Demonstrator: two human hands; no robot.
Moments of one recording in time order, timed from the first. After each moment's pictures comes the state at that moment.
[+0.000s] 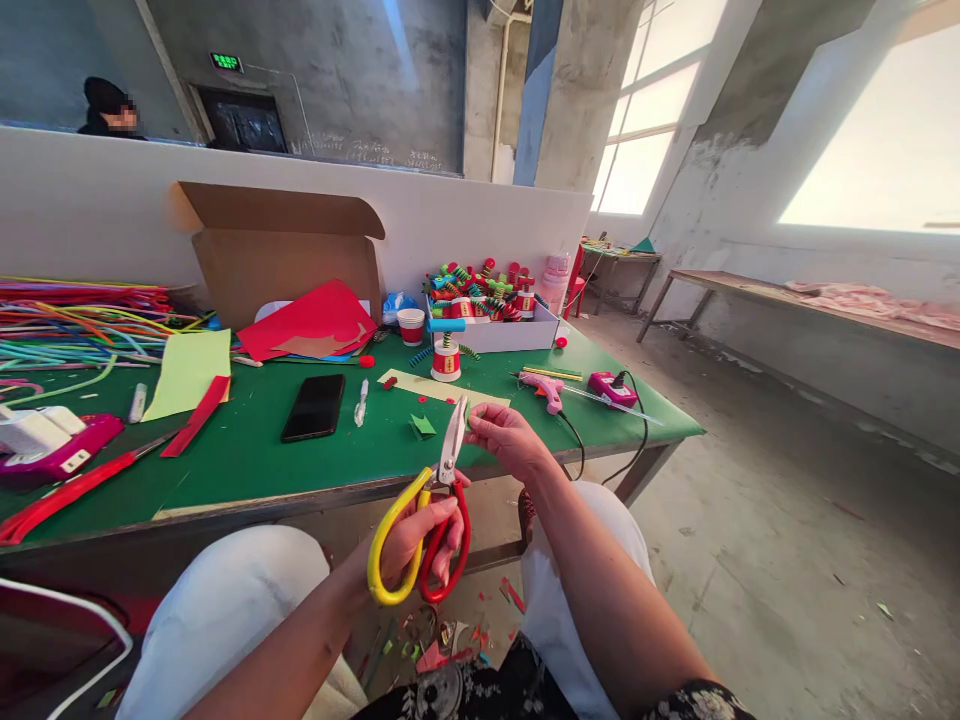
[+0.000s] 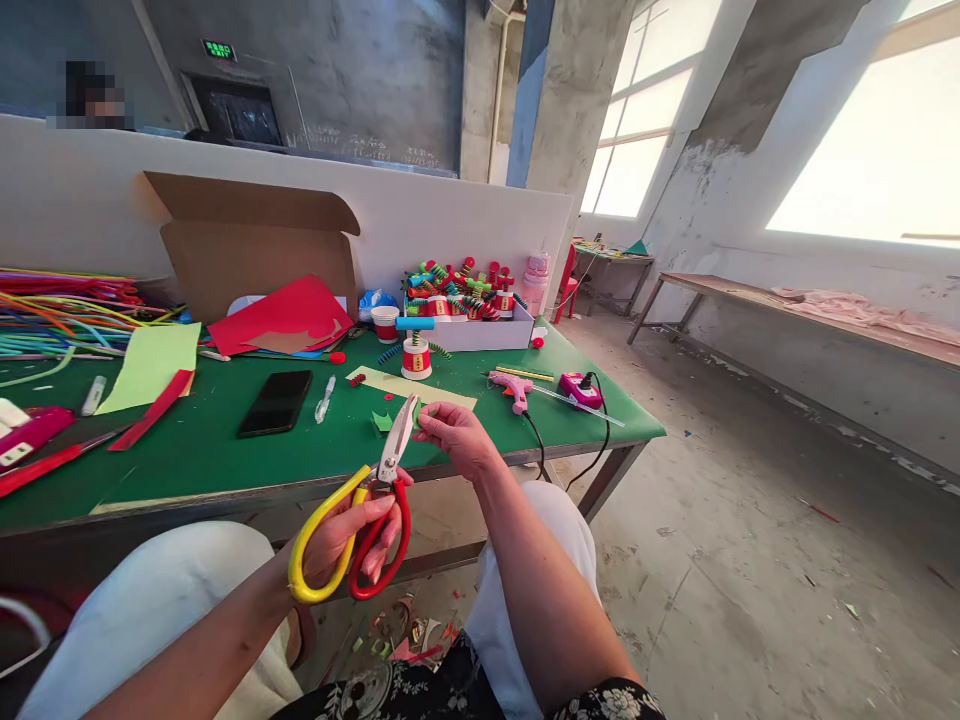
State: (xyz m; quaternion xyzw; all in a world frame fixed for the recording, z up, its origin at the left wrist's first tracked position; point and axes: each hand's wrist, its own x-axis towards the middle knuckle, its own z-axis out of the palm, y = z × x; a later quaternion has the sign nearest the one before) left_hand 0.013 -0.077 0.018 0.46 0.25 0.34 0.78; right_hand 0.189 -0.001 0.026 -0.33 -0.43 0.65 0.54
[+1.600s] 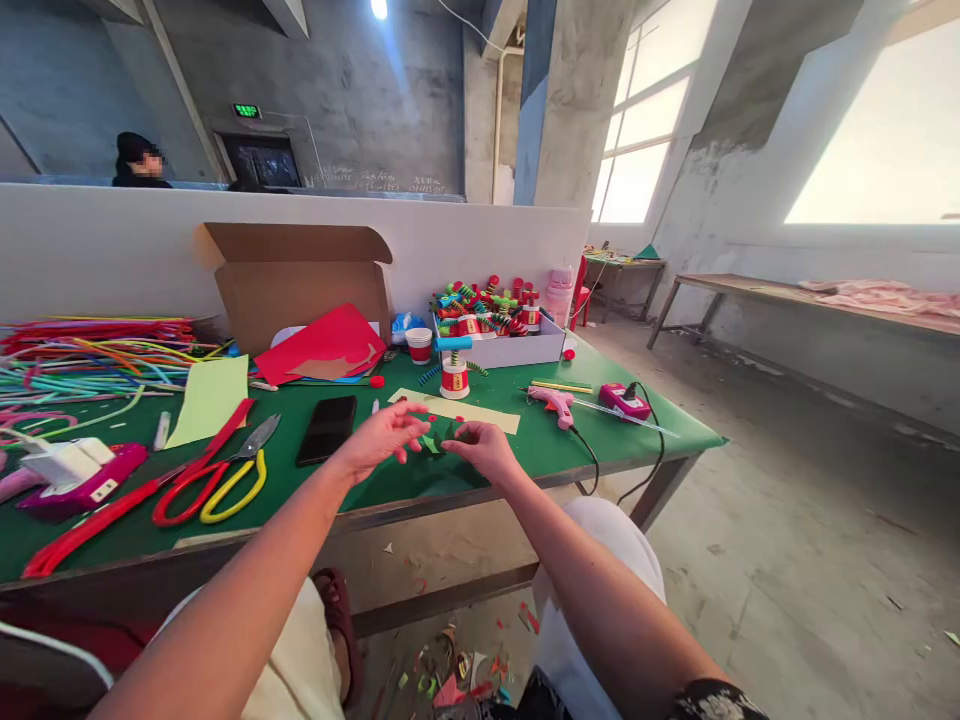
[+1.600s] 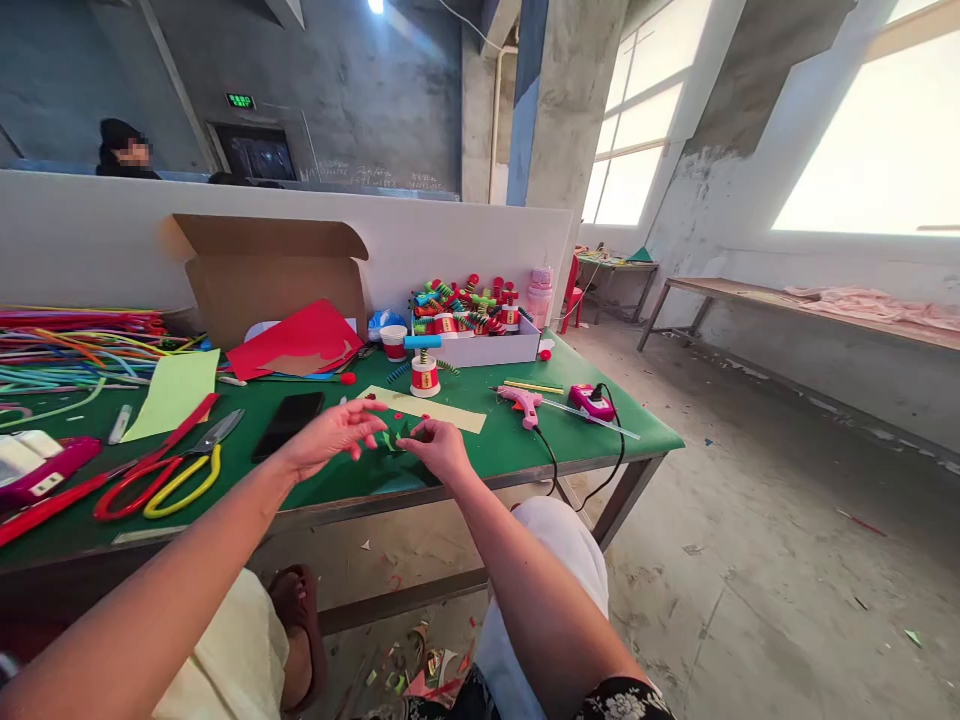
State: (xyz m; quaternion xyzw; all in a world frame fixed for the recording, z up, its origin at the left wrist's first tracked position) left_hand -0.031 0.048 0.058 0.66 0.45 0.34 0.50; right_hand 0.153 0.031 0.005 -0.51 -0.52 0.46 0.51
